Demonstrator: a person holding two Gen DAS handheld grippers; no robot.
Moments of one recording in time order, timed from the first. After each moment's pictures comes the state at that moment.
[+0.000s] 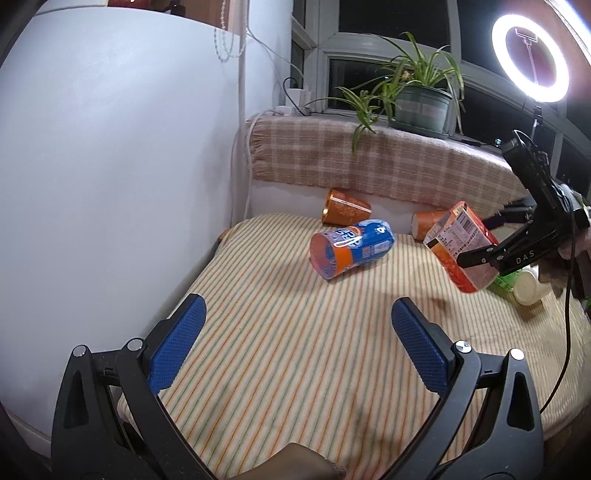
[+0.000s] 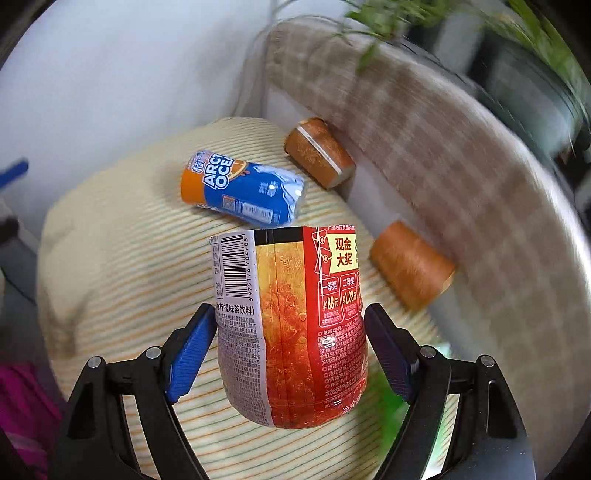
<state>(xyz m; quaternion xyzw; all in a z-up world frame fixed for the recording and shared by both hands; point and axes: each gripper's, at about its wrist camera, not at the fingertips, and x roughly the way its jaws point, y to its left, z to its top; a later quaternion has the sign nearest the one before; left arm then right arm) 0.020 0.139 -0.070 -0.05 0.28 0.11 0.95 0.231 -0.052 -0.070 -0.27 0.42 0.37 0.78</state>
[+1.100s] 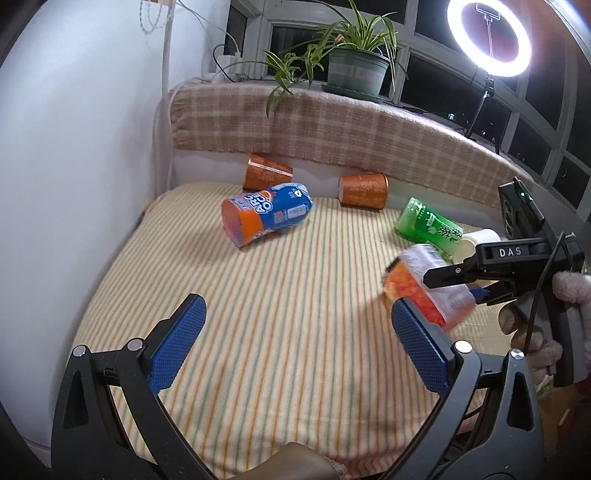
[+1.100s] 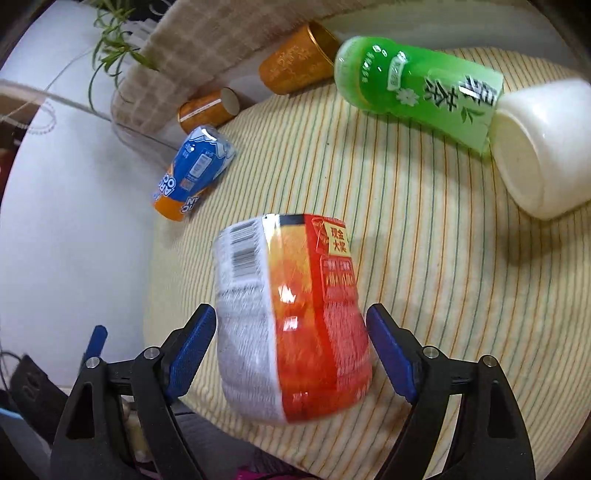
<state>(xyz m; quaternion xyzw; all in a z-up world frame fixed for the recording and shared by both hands) 0.039 0.091 -0.075 -0.07 0.34 -0.01 0.94 0.190 -0.158 -0.132 0.19 0.60 0.25 0.73</state>
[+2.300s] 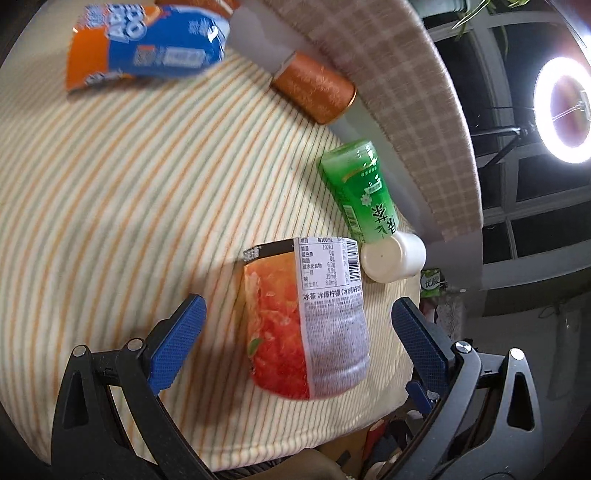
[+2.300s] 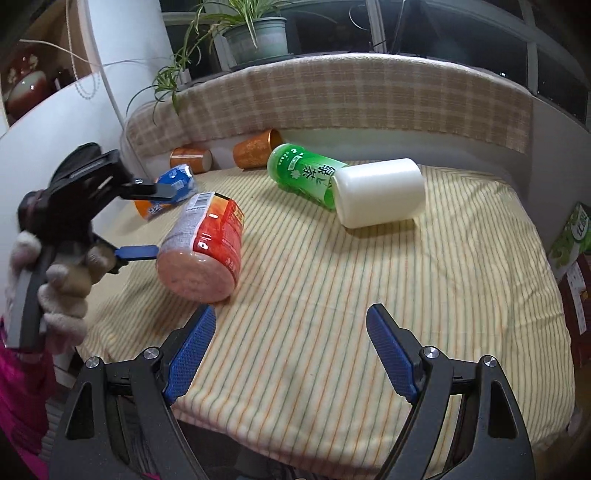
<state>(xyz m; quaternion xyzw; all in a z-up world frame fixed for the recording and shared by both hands) 0.173 0.037 -0.150 -0.36 0.55 -0.16 0.74 0.055 -0.236 -0.088 0.03 0.41 0.14 0.90</state>
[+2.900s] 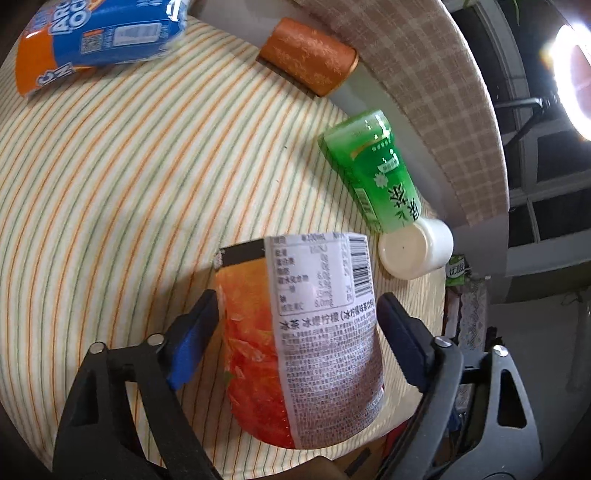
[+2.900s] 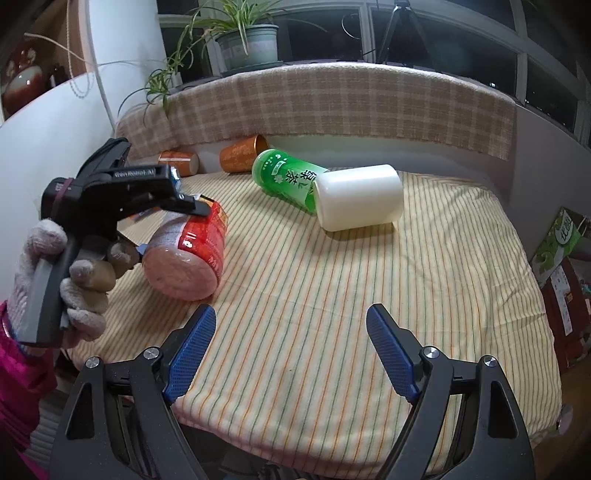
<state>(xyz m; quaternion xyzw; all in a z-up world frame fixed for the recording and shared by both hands) 0.189 0.000 -0.165 -0.30 0.57 -0.14 0.75 0.045 -0.239 -0.085 0.02 0.40 0.12 0.91</state>
